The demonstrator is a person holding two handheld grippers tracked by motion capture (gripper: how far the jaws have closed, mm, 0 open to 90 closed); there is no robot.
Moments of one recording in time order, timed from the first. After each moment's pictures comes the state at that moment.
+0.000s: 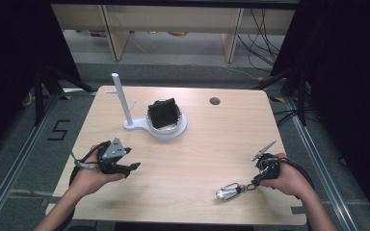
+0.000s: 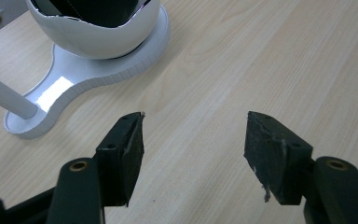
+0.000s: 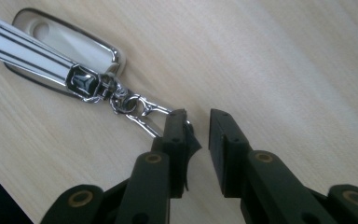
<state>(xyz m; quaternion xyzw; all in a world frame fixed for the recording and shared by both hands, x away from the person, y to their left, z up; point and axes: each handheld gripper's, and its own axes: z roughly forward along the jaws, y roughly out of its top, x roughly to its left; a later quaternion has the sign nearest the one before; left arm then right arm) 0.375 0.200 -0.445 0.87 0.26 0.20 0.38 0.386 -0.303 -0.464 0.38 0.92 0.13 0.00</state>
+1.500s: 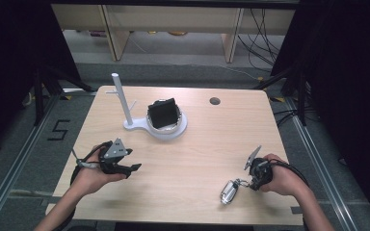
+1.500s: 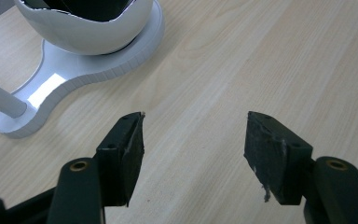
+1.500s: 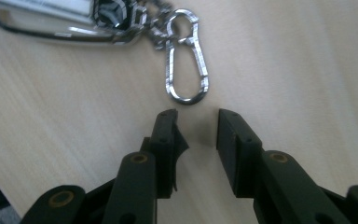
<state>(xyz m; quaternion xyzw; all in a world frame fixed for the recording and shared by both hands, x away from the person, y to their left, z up) 0.377 0.199 -0.446 0.88 0.25 0.19 0.36 0.386 -0.282 -0.467 0.27 0.96 0.06 0.02</state>
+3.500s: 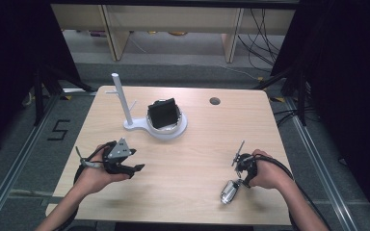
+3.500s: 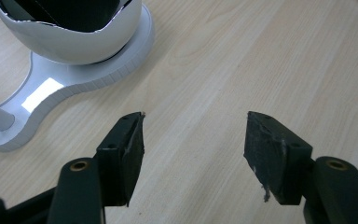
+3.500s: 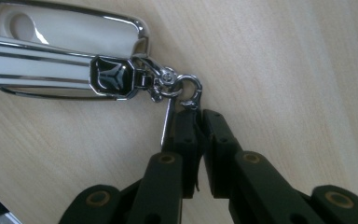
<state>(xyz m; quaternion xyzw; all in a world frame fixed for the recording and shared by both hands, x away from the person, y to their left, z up) 0.377 0.188 -0.447 0.88 0.24 0.18 0.37 0.404 -0.244 -0.472 0.28 0.96 -0.03 0.01</state>
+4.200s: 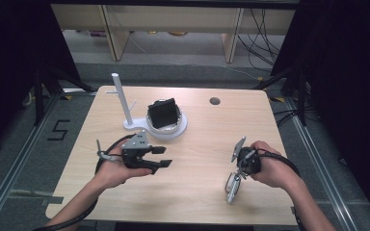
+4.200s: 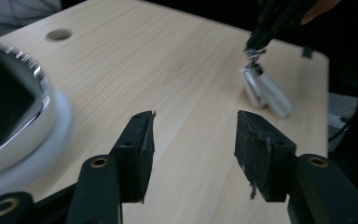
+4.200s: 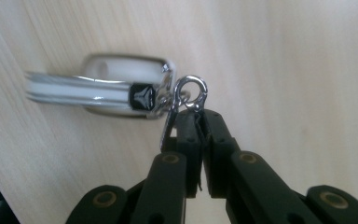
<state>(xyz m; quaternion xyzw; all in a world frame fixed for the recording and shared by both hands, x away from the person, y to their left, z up) 0.378 0.112 -0.407 0.83 0.21 0.06 0.52 0.392 -0.232 -0.413 0.17 0.98 0.03 0.12</state>
